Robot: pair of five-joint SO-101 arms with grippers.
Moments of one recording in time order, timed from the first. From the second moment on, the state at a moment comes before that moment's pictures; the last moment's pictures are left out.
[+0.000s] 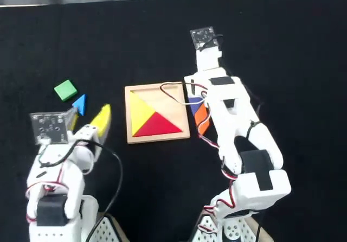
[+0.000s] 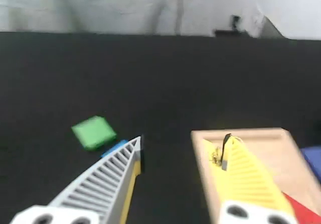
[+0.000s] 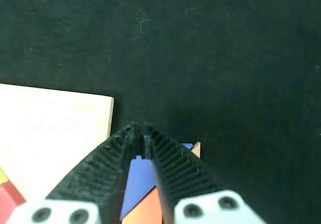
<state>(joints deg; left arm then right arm) -7.8 -103.0 76.4 56.2 0.0 -7.0 6.0 27.1 33.0 4.7</state>
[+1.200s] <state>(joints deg) -21.3 -5.3 0.1 82.4 -41.8 -7.0 6.0 27.1 32.8 4.6</state>
